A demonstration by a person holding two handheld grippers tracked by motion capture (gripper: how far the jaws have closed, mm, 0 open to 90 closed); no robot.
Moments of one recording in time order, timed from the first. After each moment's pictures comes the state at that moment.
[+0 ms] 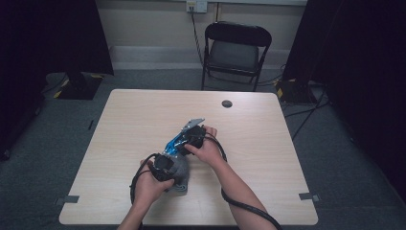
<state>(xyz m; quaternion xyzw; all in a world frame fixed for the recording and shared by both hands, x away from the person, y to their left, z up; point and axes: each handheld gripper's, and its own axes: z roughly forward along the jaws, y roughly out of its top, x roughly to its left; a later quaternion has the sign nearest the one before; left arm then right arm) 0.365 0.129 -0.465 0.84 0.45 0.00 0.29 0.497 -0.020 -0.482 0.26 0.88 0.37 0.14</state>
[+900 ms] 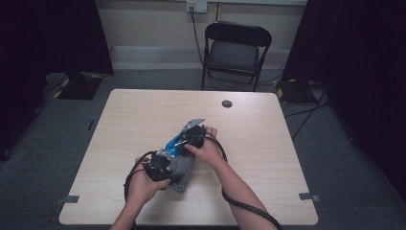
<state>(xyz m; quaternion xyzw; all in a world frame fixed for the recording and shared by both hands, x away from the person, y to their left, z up) 0.356 0.145 -0.442 0.86 0.40 0.01 0.33 0.497 -0.020 -0.482 0.26 0.88 0.37 0.14</state>
